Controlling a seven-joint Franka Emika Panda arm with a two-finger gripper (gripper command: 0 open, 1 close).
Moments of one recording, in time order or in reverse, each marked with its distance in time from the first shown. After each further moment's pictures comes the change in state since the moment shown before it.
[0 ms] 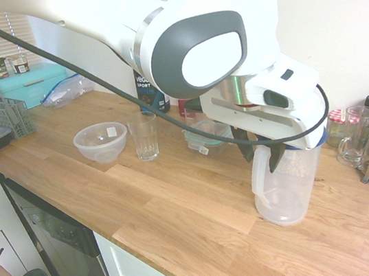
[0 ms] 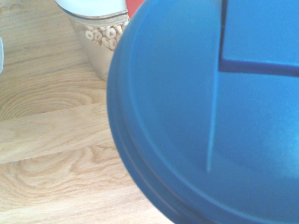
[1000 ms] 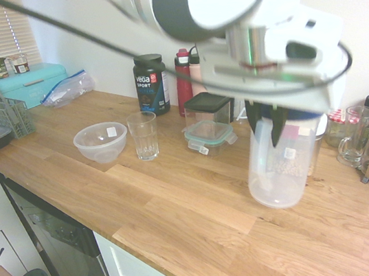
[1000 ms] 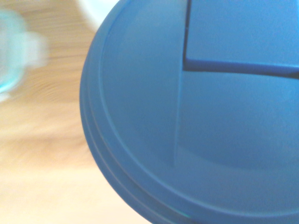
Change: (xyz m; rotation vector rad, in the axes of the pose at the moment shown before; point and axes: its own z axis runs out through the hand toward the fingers) arm 0.016 0.011 -0.123 0.032 -0.062 -0.246
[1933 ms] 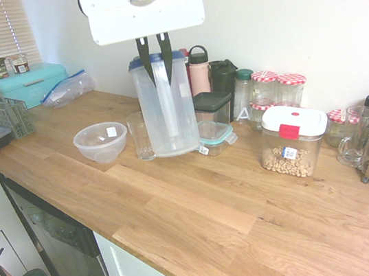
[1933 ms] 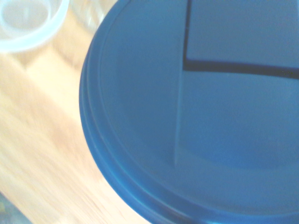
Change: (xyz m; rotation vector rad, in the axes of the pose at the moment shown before) arm -0.097 -0.222 0.022 -0.212 -0.204 -0.800
